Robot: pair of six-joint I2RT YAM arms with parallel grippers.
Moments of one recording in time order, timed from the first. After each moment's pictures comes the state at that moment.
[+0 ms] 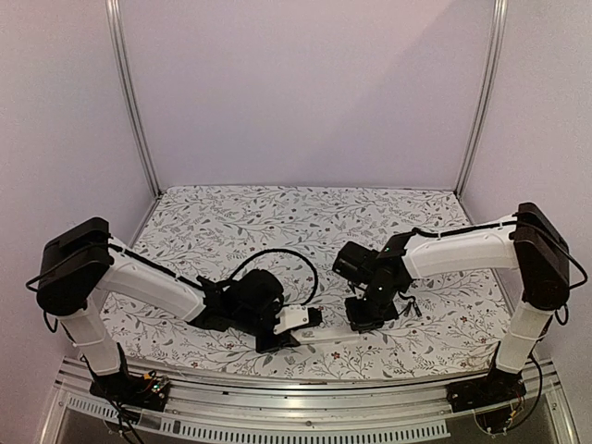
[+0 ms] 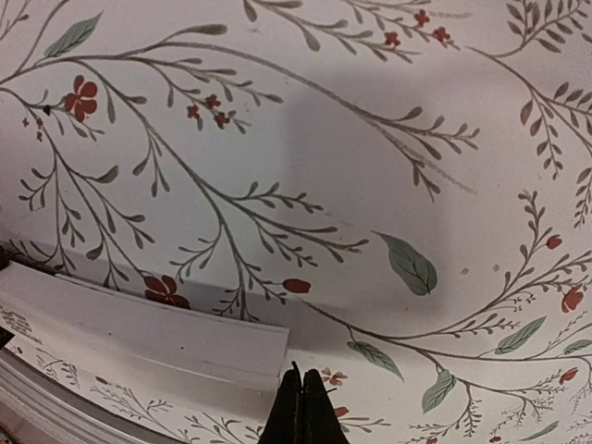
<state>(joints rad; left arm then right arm) -1.09 1.76 0.78 0.08 0.15 0.38 0.98 1.78 1.13 -0.78 -0.07 0.77</state>
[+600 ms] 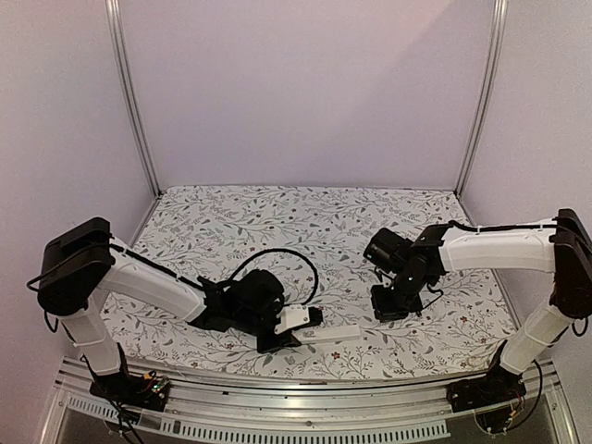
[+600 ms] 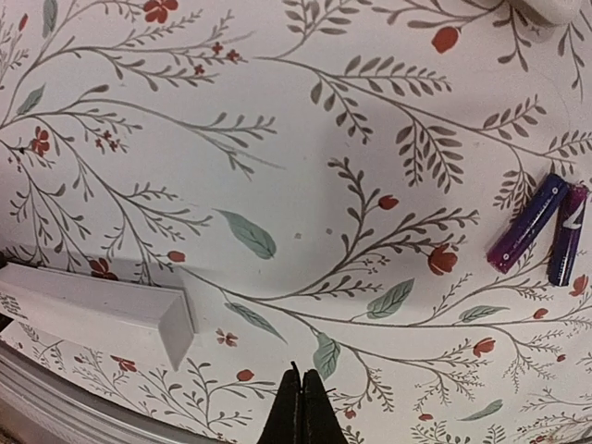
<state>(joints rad) -1.09 1.76 0.78 0.09 0.15 0.36 0.87 1.60 1.02 -0.81 -0.04 0.77</state>
